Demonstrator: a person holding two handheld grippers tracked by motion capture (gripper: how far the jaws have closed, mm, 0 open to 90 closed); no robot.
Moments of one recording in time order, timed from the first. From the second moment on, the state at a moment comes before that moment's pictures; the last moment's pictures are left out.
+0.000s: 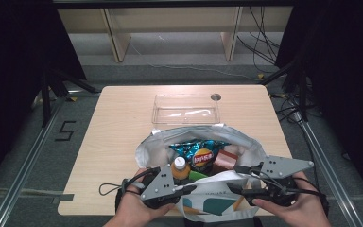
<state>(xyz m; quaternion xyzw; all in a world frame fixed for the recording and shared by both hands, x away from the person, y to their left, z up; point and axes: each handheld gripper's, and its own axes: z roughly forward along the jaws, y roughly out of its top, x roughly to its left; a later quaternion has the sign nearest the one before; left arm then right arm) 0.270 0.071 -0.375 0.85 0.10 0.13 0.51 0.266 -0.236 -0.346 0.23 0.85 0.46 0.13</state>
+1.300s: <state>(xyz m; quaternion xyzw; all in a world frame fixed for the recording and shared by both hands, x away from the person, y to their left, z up) 0.258 0.065 -0.383 0.87 0.08 0.10 0.48 0.244 -0.248 -0.348 0.16 0.91 0.38 0.07</state>
